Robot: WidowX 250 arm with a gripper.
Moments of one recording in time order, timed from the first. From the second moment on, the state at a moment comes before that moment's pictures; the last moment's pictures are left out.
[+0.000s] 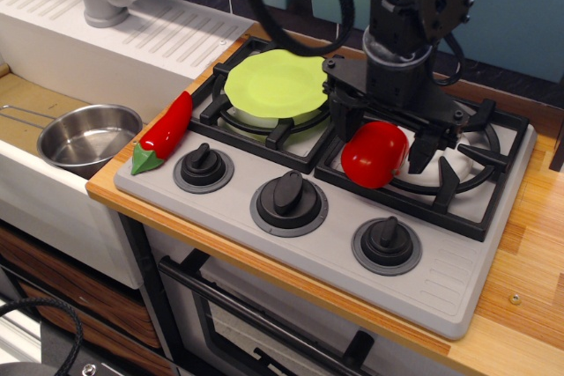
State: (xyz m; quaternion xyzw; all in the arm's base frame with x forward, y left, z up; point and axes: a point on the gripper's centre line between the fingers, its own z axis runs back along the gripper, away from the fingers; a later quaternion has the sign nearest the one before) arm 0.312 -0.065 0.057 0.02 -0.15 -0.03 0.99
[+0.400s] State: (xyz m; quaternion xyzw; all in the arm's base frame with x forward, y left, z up) arm 0.315 -0.067 0.058 0.01 -0.15 -0.03 0.99
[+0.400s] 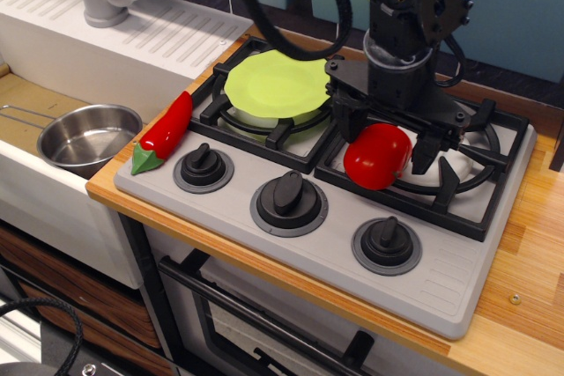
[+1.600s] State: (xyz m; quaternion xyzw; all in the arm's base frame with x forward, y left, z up) arm 0.329 -0.061 0.036 -0.02 -0.17 -0.04 0.98
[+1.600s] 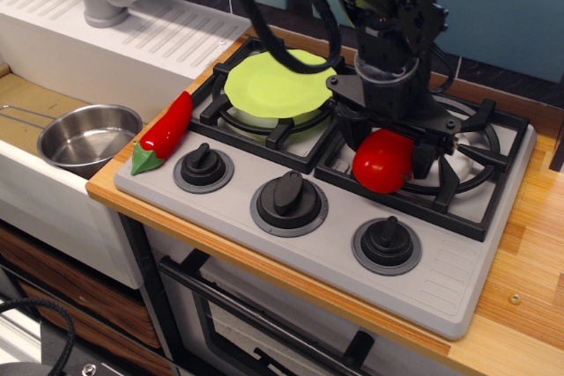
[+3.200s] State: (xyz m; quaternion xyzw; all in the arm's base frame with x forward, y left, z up) arm 0.344 -0.015 0.084 -0.01 -0.14 -0.08 0.99
